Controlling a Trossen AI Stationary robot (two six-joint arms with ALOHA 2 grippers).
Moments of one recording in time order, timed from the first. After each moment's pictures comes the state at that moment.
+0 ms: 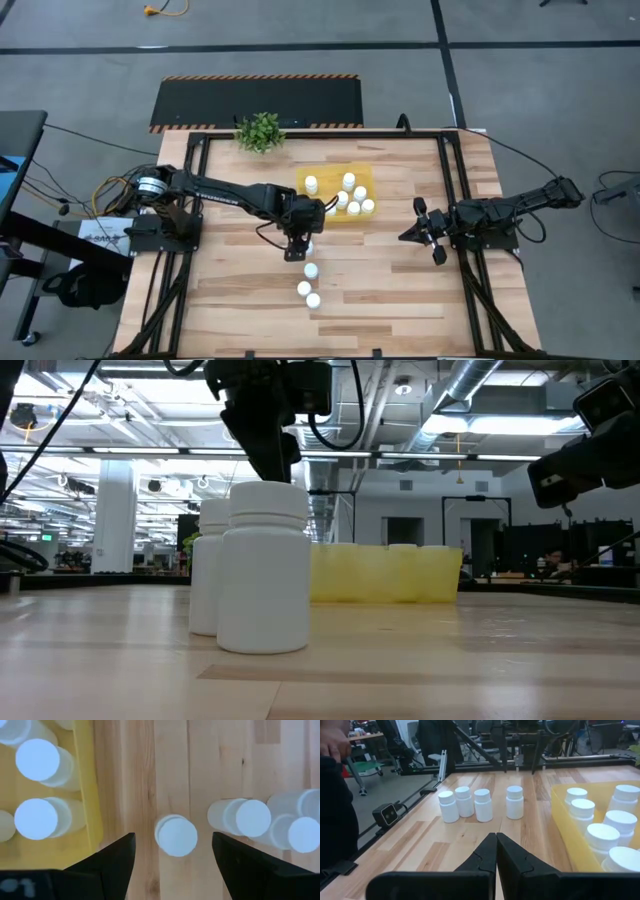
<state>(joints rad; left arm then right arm) -0.07 1.77 1.41 -0.81 0.07 -0.07 0.27 0.20 0.01 0.01 0.00 0.08</state>
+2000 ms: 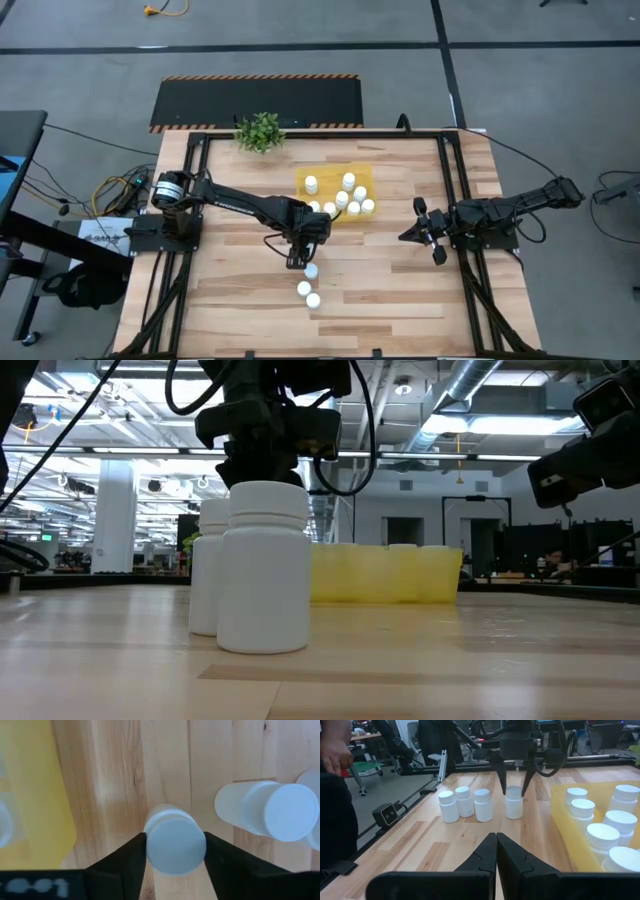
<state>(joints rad) -0.11 1.90 1.40 -0.80 0.07 -0.05 0.27 0.20 0.01 0.01 0.00 0.08</state>
